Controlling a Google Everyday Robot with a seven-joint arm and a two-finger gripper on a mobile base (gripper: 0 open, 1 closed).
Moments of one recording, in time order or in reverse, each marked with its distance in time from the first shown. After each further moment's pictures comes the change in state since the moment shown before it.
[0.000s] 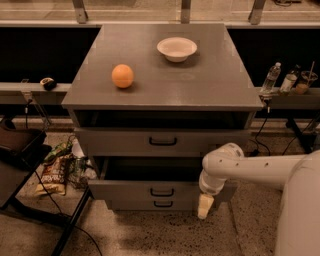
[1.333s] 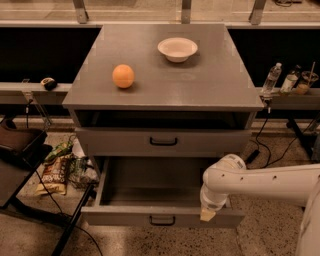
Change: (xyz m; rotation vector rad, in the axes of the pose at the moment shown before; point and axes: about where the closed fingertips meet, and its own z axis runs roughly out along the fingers) arm 0.004 0.060 -0.011 -0.038 0.022 -0.017
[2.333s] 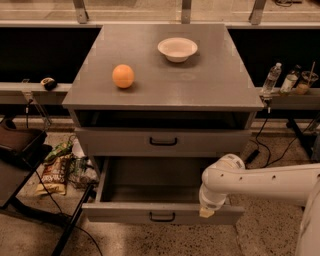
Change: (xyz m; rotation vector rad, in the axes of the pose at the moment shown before) arm 0.000 0.003 0.000 -0.005 0.001 -0.004
